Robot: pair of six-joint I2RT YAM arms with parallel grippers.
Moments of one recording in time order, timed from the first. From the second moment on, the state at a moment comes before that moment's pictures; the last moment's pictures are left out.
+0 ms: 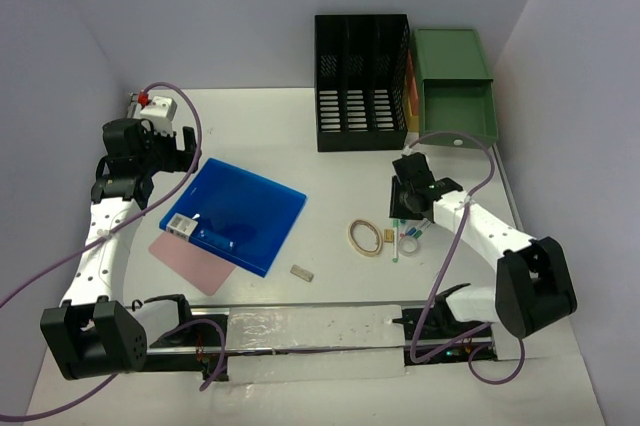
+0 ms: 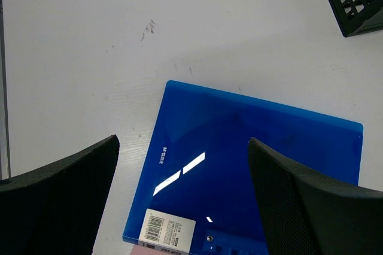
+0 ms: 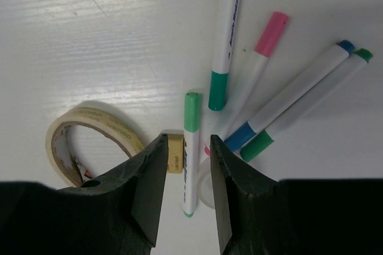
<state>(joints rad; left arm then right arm) 0.07 1.12 0.97 -0.32 0.27 0.13 0.36 1.28 0.77 -0.55 0.18 0.43</state>
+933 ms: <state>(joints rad) 0.07 1.12 0.97 -0.32 0.27 0.13 0.36 1.48 0.78 -0.55 0.10 0.47</state>
